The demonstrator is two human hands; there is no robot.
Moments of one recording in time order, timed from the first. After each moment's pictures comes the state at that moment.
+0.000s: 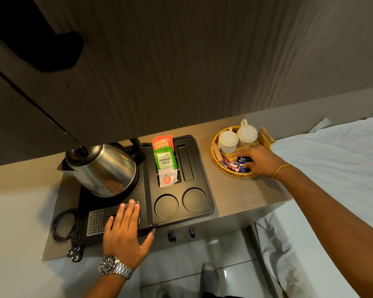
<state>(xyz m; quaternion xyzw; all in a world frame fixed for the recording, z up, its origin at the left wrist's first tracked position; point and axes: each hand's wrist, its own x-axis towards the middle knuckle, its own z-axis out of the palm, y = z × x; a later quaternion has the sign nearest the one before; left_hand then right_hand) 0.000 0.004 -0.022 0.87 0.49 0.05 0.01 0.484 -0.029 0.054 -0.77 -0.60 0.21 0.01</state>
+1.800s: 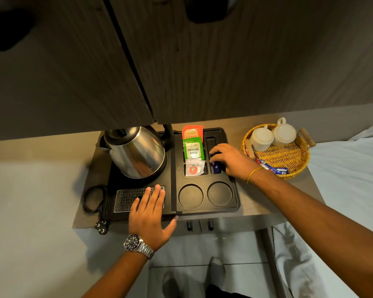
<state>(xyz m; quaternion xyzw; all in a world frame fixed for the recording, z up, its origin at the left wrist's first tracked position) -0.003 0.004 -0.036 0.86 0.51 0.08 0.02 0.354 0.051 0.029 -0.60 -0.78 0.14 0.07</state>
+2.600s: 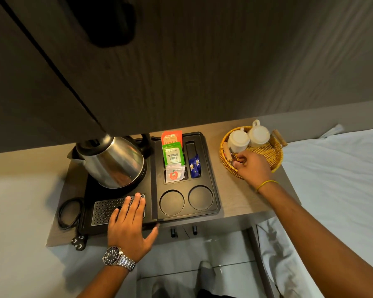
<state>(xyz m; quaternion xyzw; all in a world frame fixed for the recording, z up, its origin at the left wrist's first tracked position) -0.005 0.005 -0.036 0.86 0.50 0.08 0.01 0.415 -0.017 0.034 -0.85 -0.44 0.18 0.22</state>
